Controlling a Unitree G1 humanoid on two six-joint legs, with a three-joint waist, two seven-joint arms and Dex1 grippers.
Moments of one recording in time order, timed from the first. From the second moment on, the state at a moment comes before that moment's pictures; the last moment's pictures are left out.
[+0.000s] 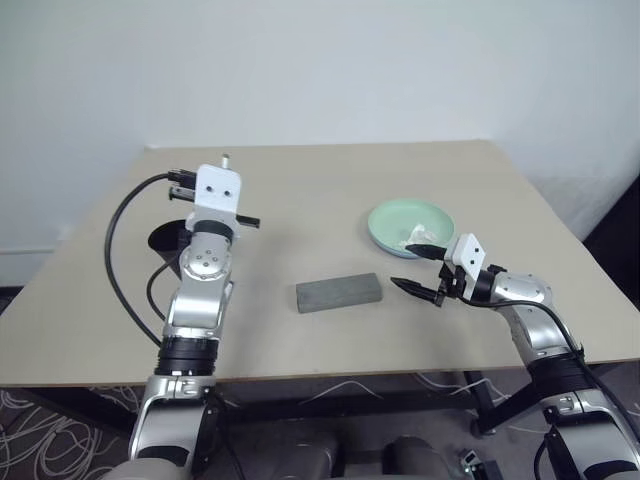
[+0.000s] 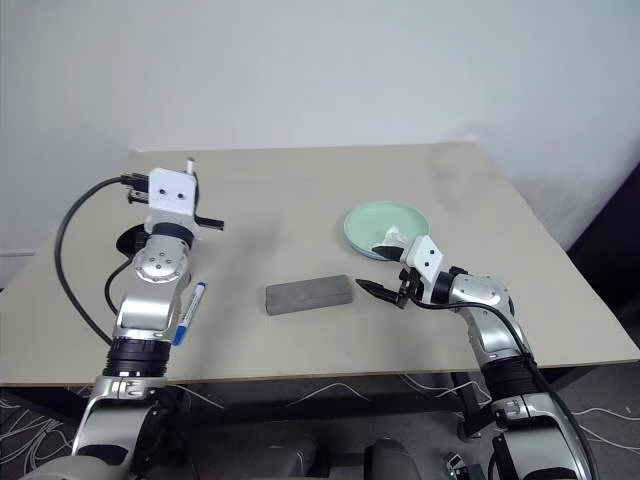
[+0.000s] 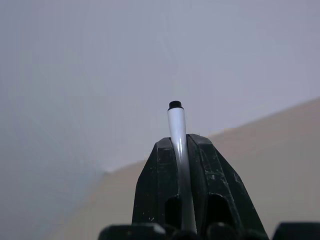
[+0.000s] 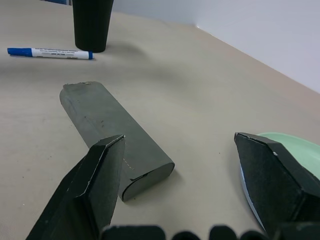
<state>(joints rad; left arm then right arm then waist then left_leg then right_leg) -0.55 0.37 0.11 0.21 0.15 0.10 0.09 -0.43 -0.46 0.10 0.31 0.21 -0.09 1.00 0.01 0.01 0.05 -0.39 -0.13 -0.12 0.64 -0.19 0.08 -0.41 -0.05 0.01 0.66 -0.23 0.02</state>
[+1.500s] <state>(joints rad) -0.39 0.28 0.08 -0.32 -0.09 1.03 -0.07 -0.44 -0.46 0.10 0.37 0.20 -0.13 1.01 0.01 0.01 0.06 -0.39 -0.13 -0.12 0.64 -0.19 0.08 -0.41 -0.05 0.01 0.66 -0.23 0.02</state>
